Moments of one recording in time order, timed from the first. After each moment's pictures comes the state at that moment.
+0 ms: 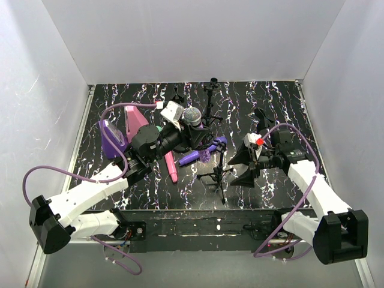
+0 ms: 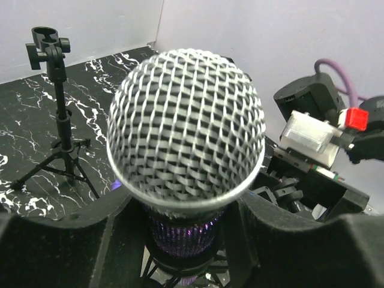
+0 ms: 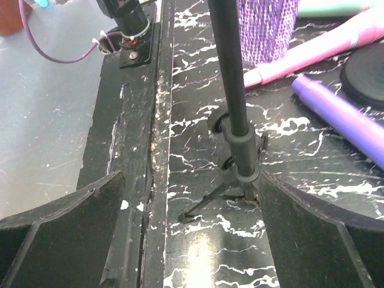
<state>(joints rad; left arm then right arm) -0.87 1.11 0.92 0.22 0.00 -0.29 0.20 1.04 0.67 -0.60 -1.35 -0.70</state>
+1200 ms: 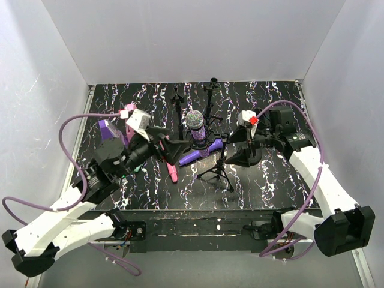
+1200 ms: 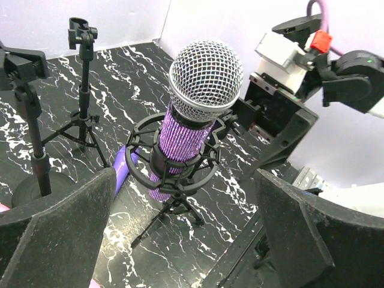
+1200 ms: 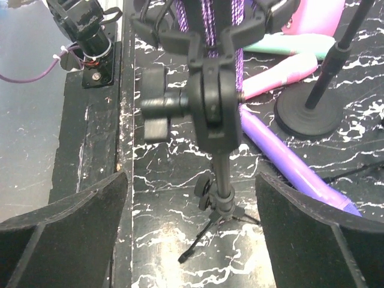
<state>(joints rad) -0.87 0.80 0.99 -0.18 -0.05 -0.35 0.28 1.13 1.03 -0.66 -1.18 -0.58</state>
